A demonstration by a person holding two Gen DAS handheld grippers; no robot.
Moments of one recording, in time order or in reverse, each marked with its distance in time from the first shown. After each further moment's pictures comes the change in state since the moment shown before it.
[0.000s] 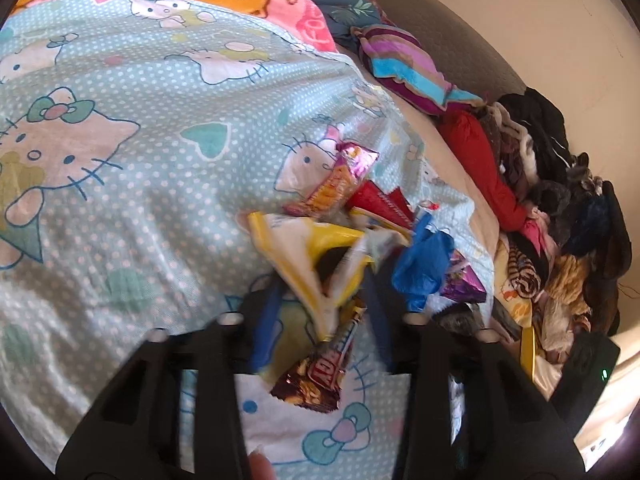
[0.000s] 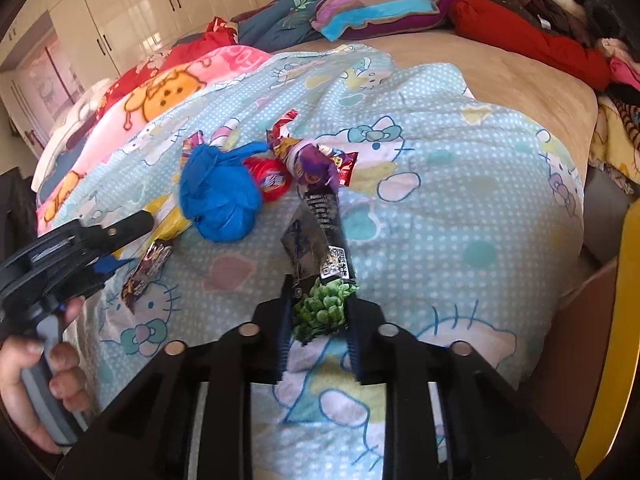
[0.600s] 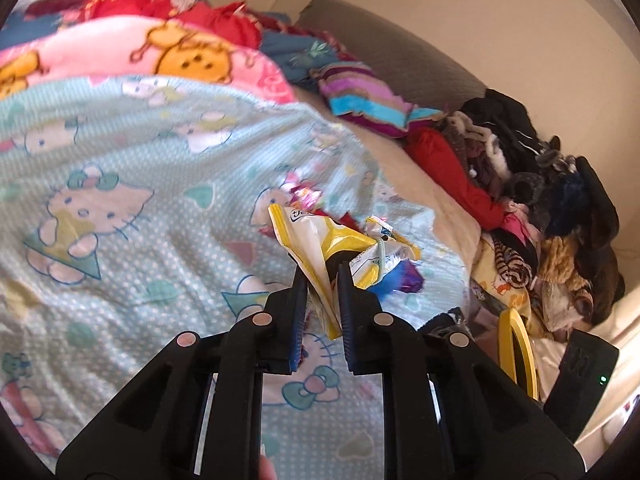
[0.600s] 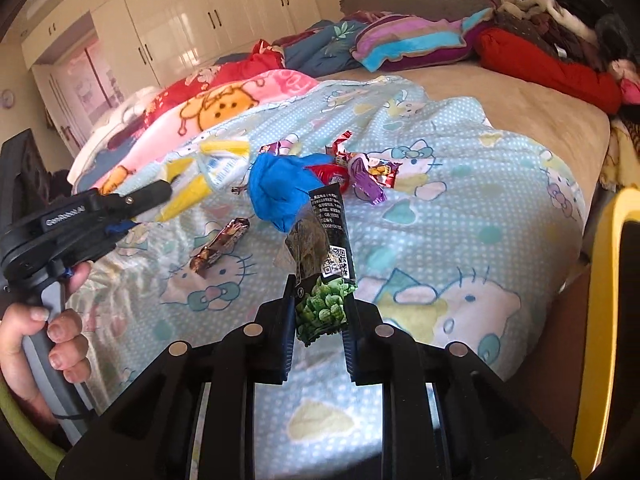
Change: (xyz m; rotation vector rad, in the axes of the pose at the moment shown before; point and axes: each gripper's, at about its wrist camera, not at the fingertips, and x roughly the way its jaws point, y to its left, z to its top) left arm -0.074 -0.033 -0.019 0.169 -0.152 -0.036; right arm -0.052 0.021 -0.030 -0.059 -0.100 0.104
